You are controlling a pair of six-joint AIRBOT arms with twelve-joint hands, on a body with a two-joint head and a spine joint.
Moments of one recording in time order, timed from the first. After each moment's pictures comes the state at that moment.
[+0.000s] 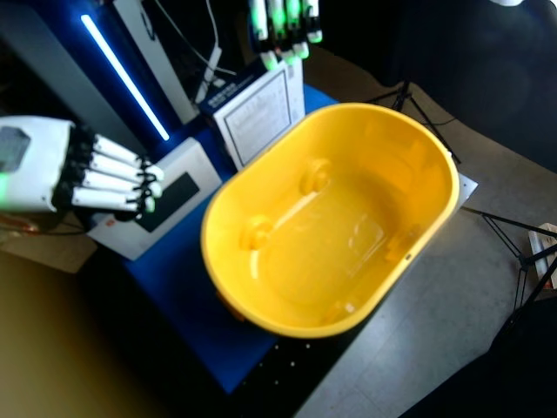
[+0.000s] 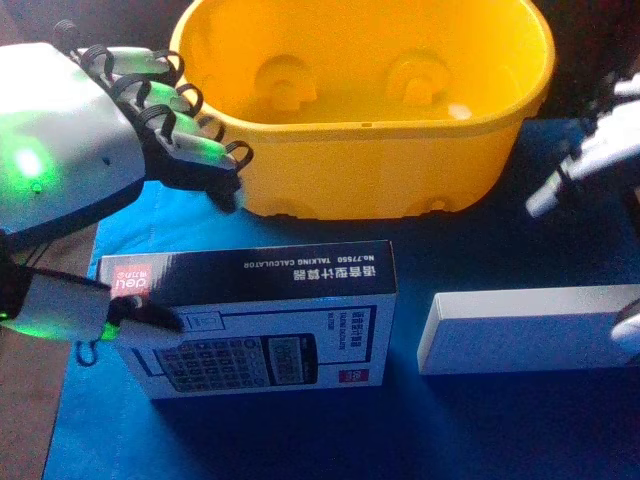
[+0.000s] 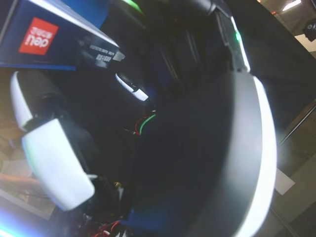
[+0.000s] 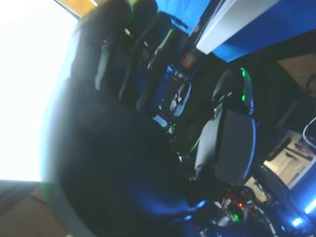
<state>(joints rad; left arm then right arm) 0.38 -0.52 0.67 0.41 -0.51 1.11 -0.60 -0.53 0.65 -0.74 0.50 -0.13</state>
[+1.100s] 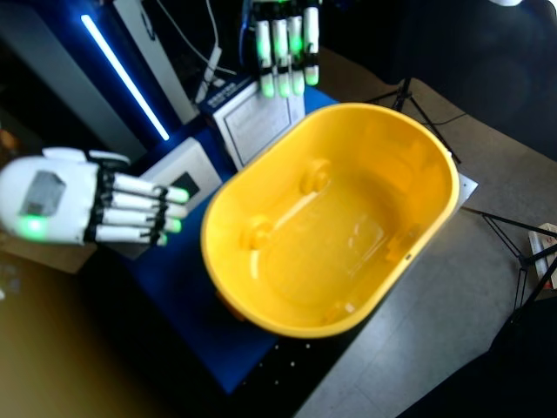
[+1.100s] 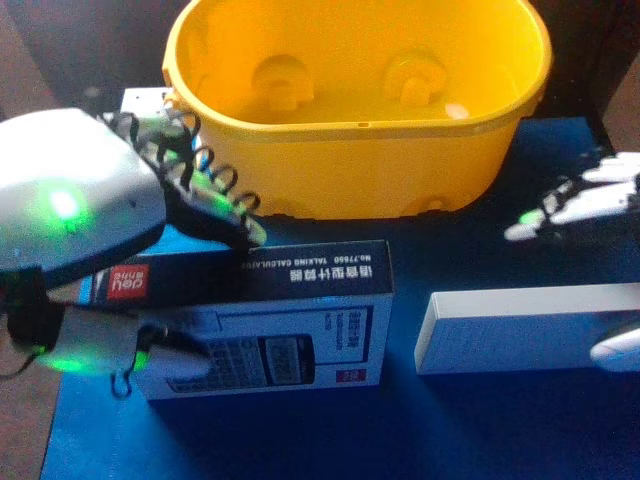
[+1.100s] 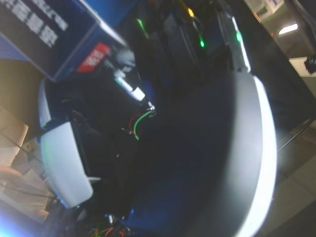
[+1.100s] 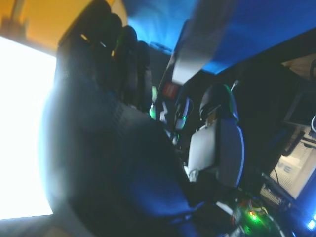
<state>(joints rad) 0.52 -0.60 0.70 0.27 -0.55 1.12 -0.79 -0.66 0.73 -0.61 0.49 -0.13</state>
